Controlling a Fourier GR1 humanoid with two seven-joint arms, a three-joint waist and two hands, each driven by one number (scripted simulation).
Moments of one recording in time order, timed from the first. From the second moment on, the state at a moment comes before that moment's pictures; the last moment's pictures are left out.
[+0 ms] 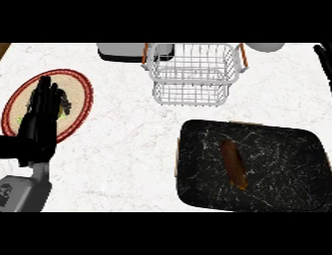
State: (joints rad) left arm -0.18 0.32 -0.13 -1.47 0.32 0.36 -0.14; right arm -0.39 -0.54 0.01 -1.45 -0.40 -0.09 -0.04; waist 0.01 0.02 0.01
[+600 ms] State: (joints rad) left arm -0.16 0.33 -0.31 -1.39 0.29 0.15 -0.11; right arm -0.38 -0.26 0.44 -1.24 0.22 -0.59 0.07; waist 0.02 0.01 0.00
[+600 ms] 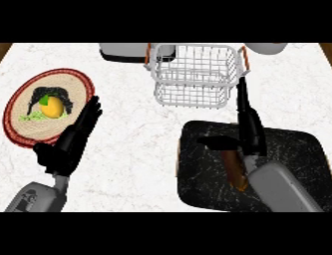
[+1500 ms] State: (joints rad) left arm -0.14 0.33 -0.32 -1.34 0.28 0.12 -0.11; right arm -0.59 -0.24 0.78 -1.09 0.87 -0.24 0.87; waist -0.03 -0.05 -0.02
